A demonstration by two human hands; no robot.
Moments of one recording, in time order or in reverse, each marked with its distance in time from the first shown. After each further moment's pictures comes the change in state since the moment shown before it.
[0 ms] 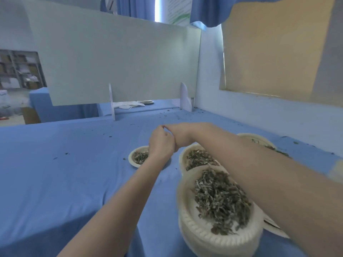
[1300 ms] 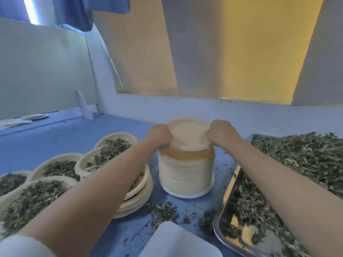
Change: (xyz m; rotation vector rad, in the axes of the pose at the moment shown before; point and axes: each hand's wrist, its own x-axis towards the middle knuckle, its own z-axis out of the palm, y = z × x) left_hand -0.170 0.247 0.231 0.437 -0.628 0.448; right_hand -0.353 0.295 0.071 0.394 0.497 1.013
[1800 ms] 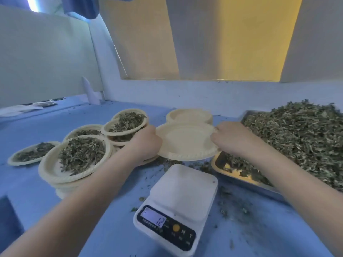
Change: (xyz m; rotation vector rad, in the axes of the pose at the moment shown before) left_hand -0.171 -0.056 0.002 -0.298 0.006 -0.045; right_hand -0.179 0.007 -0.002 0.010 -0.144 -0.091
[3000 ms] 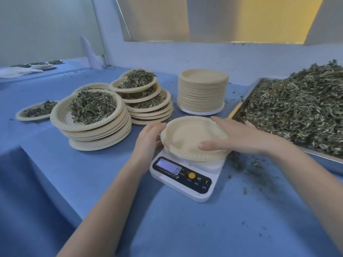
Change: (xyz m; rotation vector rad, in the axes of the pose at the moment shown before) left_hand -0.041 -0.107 0.068 -0.994 0.076 -0.138; right_hand -0.038 0.025 0.071 -0.045 -0.279 -0.187
